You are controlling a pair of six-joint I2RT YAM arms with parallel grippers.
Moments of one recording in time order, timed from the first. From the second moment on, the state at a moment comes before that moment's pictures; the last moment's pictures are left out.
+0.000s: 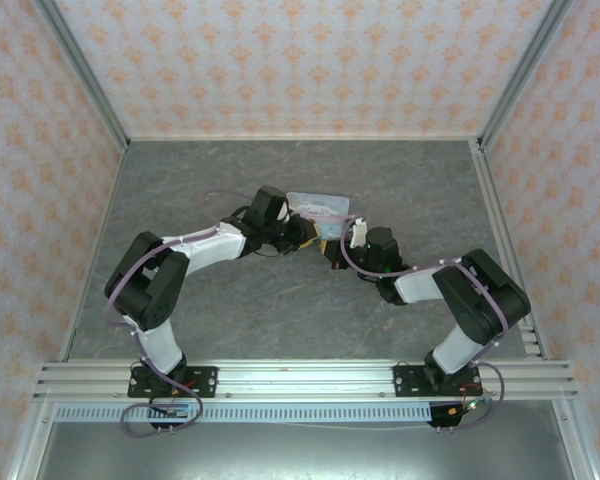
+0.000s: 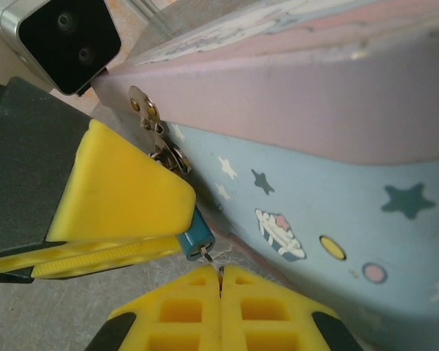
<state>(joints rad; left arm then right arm) -0.52 1.78 1.06 -0.03 0.47 -1.07 0.52 1.63 0.47 0.78 -0.37 0.58</state>
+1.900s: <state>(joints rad) -0.54 1.74 0.82 0.29 0.35 -1.29 0.54 1.78 0.46 0.95 -0.33 1.19</state>
